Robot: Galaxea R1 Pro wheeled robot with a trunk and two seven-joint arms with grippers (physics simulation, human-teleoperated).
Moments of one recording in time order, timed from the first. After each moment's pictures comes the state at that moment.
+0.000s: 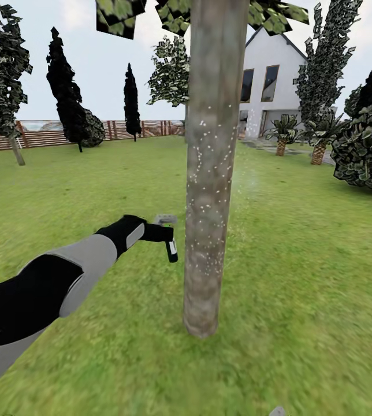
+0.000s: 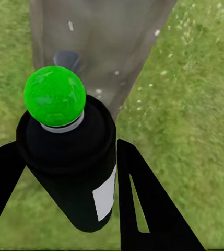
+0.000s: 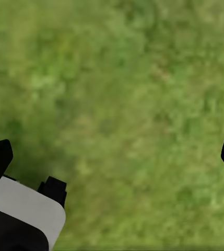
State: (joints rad) left arm -1.43 -0.13 -0.39 -0.04 0.37 0.46 -0.40; right arm -0.44 -0.03 0.10 0.04 0.40 -0.12 0.00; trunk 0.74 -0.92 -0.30
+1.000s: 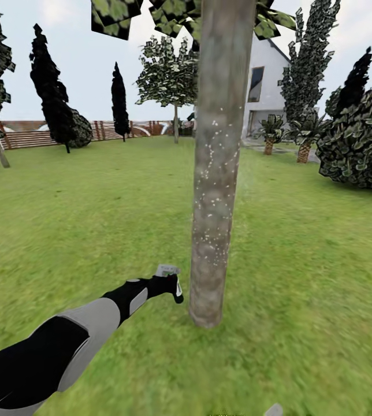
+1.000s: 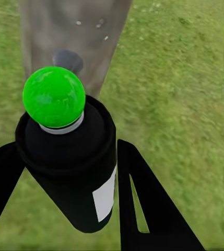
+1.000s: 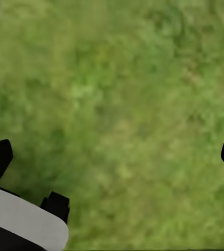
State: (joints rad) left arm -1.07 -0.15 -0.39 -0.03 0.37 0.05 -0.40; right arm -0.44 -0.02 0.10 0.04 0.40 -0.18 0.00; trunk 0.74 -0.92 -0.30
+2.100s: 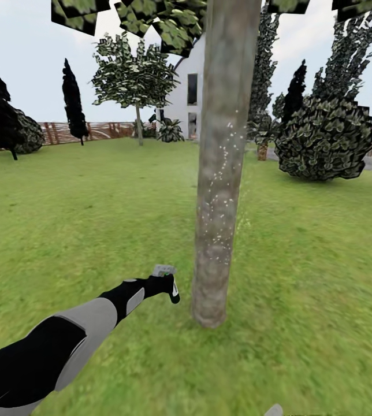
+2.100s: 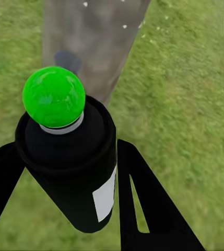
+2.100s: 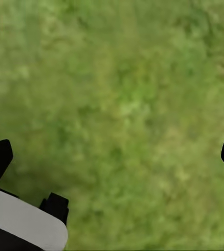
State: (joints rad) left arm -1.07 -0.13 -0.39 -0.03 0.37 0.05 -0.39; right arm -0.44 -0.02 0.10 0.05 0.40 -0.18 0.00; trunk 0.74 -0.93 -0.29
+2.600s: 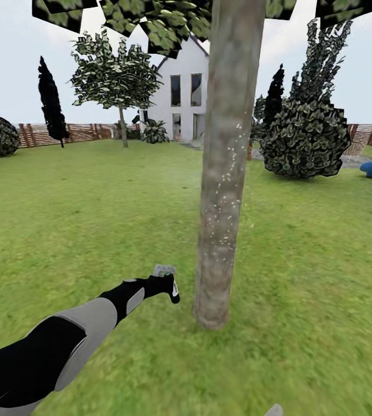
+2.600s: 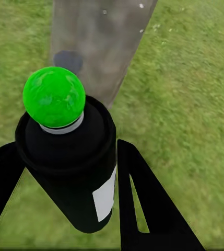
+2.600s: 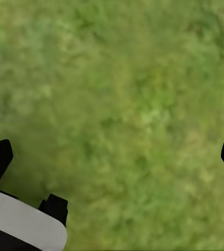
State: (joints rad) left arm -1.07 -0.13 -0.39 -0.03 0.37 0.05 -0.39; right arm -0.44 -0.02 0.10 0.05 0.40 -0.18 0.00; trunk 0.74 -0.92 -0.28
